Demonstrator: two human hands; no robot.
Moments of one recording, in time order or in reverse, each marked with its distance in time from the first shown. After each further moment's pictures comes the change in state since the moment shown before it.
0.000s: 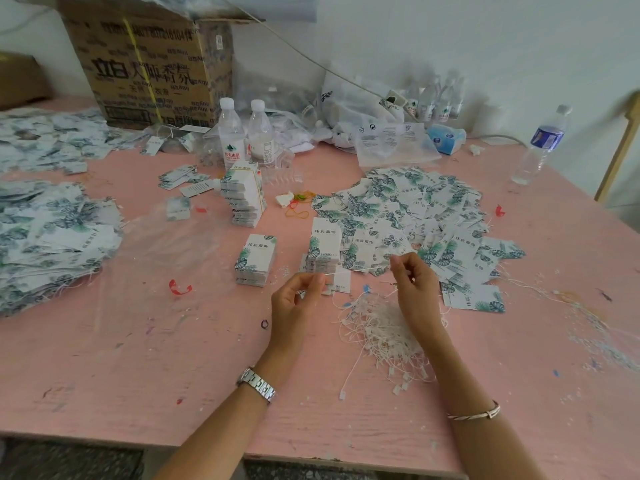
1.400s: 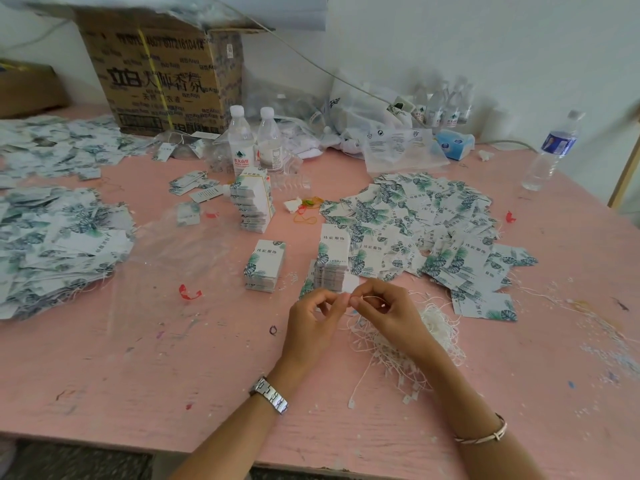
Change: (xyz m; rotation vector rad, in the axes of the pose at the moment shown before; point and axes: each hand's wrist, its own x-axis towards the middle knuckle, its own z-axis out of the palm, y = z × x) left_hand -0.002 -0.010 0.001 0.353 -0.123 0.126; right_hand -0.023 -0.013 0.018 0.201 -0.493 -0.130
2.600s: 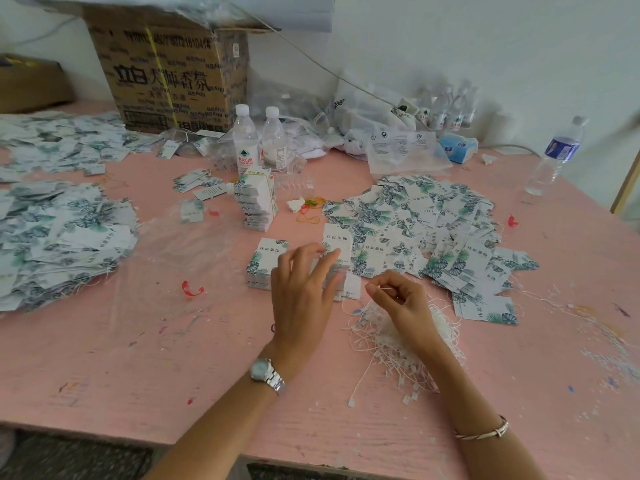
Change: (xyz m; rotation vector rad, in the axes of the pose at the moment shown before) left_hand 0.019 0.036 -0.017 0.764 0.323 0.487; right_hand 0.002 0.001 -0.010 0.095 0.146 0.026
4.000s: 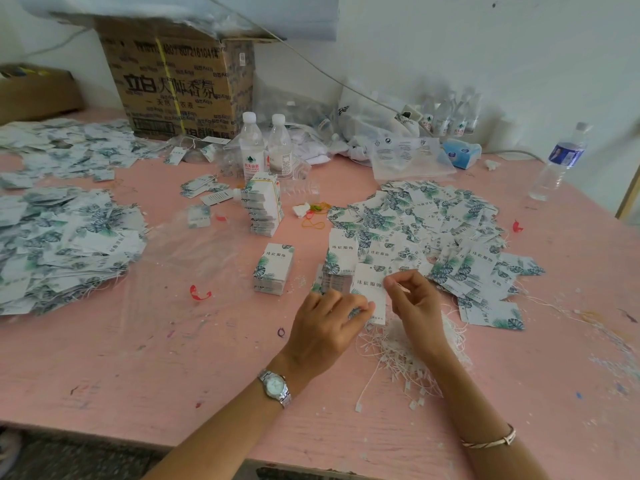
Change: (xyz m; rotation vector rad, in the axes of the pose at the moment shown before) left_hand -0.024 -0.006 0.008 0.112 0.187 0.618; right_hand 0.000 -0.001 0.003 0.158 0.166 -0.024
